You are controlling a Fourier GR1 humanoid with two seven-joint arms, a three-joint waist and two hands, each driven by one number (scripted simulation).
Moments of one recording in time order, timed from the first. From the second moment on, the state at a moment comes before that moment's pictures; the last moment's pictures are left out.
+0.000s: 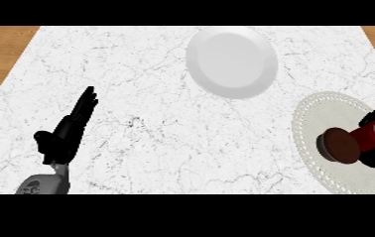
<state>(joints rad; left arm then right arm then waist) -0.08 0.25 -0.01 -1.33 0.07 -0.02 -0.14 -0.09 -0.59 -0.16 -1.26 0.59 0.13 0.21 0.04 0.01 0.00</state>
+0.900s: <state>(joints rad) -0.07 0.26 0.04 -1.31 0.06 -0.03 -0.15 -0.37 -0.67 -0.21 -1.16 0.58 0.06 -0.24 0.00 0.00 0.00</state>
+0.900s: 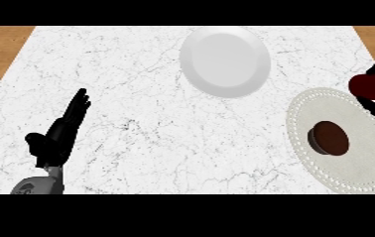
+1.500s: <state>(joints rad) -0.06 0.24 0.05 -1.32 0.04 -0.04 -0.14 -0.50 -0.60 -0.20 -1.35 0.56 0.09 -0.09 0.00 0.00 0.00</state>
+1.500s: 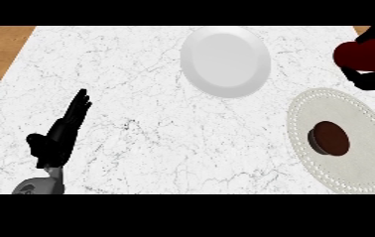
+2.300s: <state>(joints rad) -0.07 0.22 0.06 -1.35 0.03 -0.06 -0.12 -0.83 -0.32 -0.04 -1.01 0.69 0.01 -0.02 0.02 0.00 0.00</state>
